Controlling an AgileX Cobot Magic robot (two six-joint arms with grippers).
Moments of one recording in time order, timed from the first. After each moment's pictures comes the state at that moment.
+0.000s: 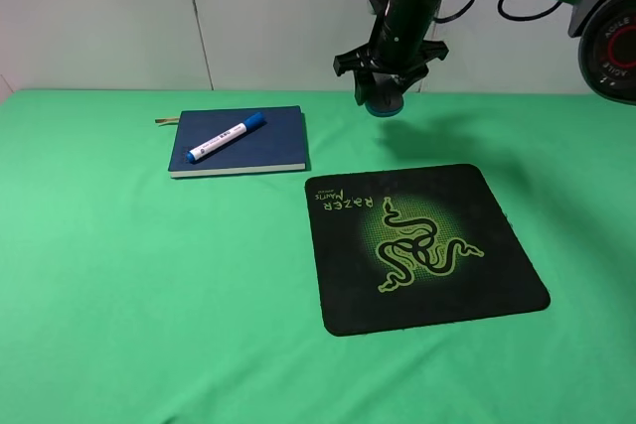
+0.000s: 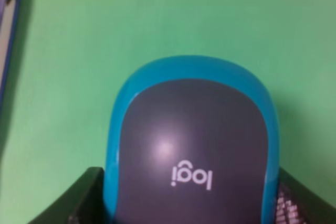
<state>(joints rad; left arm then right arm) -0.03 0.00 -0.50 -0.06 1.06 0.11 0.39 2.34 -2.13 0.00 1.06 0.09</state>
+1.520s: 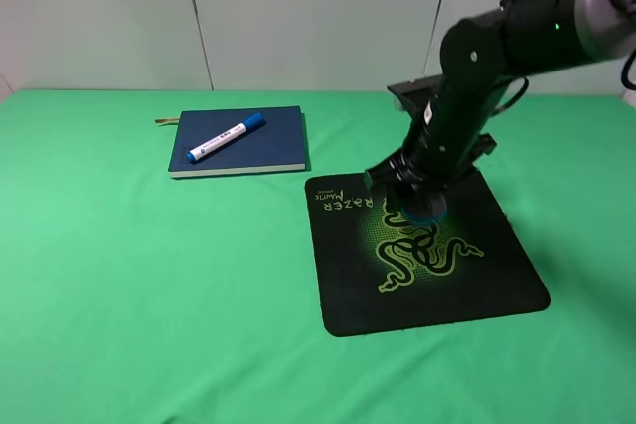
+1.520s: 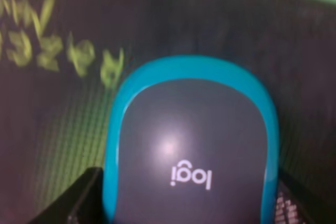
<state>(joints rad) -0.03 0.00 -0.50 -0.06 1.06 0.11 0.50 1.85 -1.08 -0.05 0.64 0.19</state>
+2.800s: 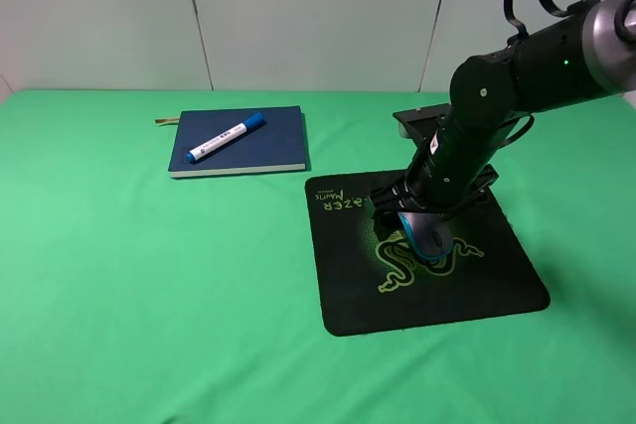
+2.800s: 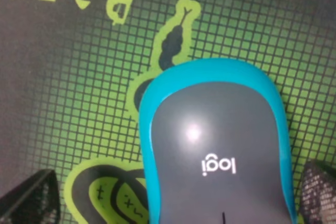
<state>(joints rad) -0.03 0.00 -0.50 -0.06 1.06 0.11 0.50 1.84 -0.99 0.01 0.55 0.17</state>
